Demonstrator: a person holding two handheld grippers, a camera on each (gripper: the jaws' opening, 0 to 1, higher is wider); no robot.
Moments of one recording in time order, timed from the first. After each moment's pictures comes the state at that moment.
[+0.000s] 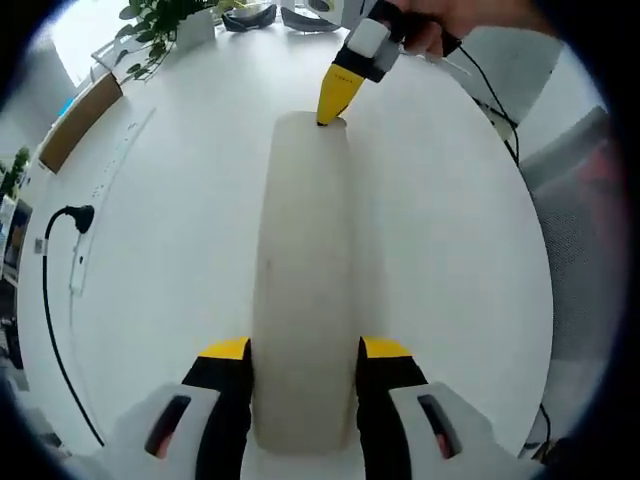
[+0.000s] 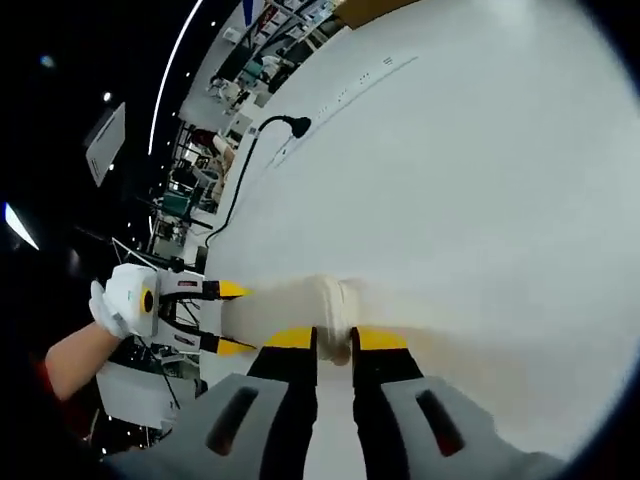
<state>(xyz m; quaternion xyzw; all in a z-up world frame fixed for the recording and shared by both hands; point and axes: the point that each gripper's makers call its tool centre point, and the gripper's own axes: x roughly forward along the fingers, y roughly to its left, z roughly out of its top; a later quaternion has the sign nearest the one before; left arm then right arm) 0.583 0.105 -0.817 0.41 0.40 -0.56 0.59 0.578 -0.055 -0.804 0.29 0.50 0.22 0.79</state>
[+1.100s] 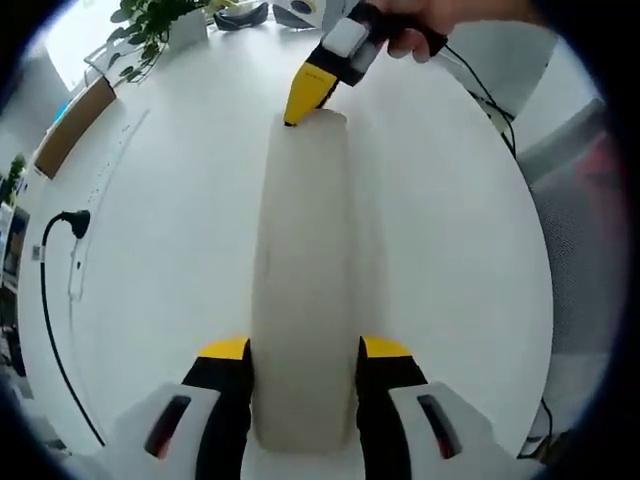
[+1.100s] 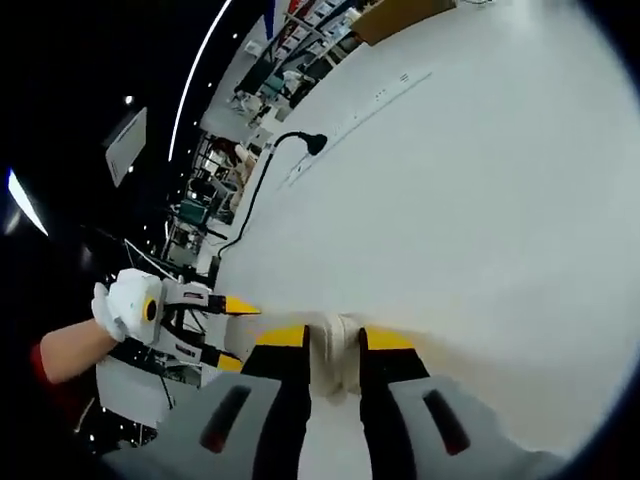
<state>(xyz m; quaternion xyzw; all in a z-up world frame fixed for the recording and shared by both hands) 0.576 0.107 -0.820 0.42 0.41 -0.57 0.58 0.589 -0.044 -0.802 0.36 0.44 0.22 0.79</state>
